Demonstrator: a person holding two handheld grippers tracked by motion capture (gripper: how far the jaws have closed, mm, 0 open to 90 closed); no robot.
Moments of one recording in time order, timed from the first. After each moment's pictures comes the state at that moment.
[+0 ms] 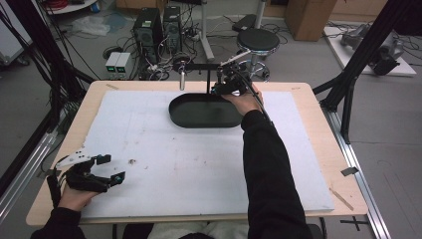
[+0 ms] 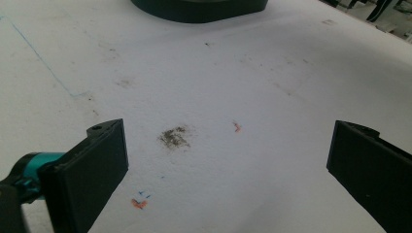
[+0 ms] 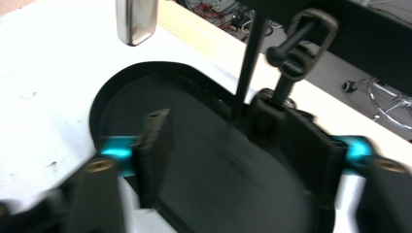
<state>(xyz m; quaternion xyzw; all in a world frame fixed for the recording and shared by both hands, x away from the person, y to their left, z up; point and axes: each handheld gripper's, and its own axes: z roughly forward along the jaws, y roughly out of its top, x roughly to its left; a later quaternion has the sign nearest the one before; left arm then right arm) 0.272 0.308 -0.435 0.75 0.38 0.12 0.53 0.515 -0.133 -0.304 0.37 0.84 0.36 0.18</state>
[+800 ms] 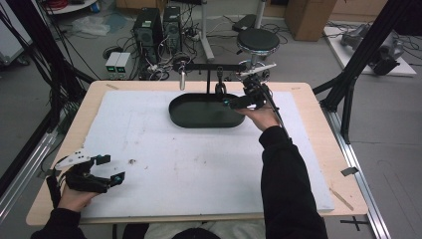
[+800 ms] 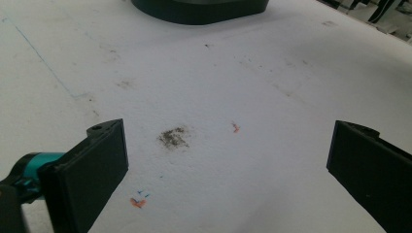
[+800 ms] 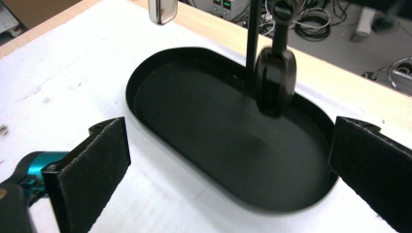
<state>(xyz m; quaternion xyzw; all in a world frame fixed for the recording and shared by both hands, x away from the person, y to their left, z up) 0.270 0.308 -0.434 0.75 0.38 0.13 0.53 0.461 -0.185 -0.304 0.39 0.81 0.41 0.14</state>
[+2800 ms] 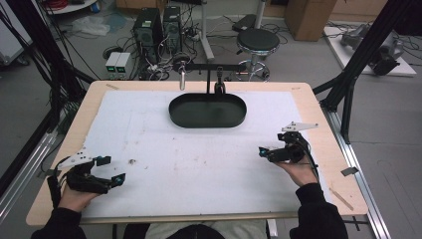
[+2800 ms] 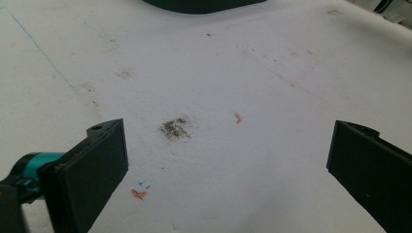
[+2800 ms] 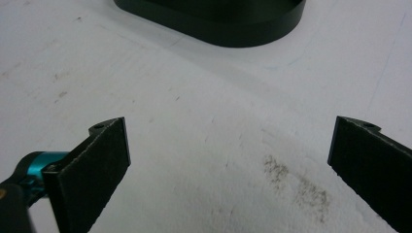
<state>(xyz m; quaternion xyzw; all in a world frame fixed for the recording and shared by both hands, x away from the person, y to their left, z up) 0.270 0.307 -0.437 0.76 0.39 0.12 0.51 0.351 -0.294 -0.401 0.42 0.80 0.41 0.15</state>
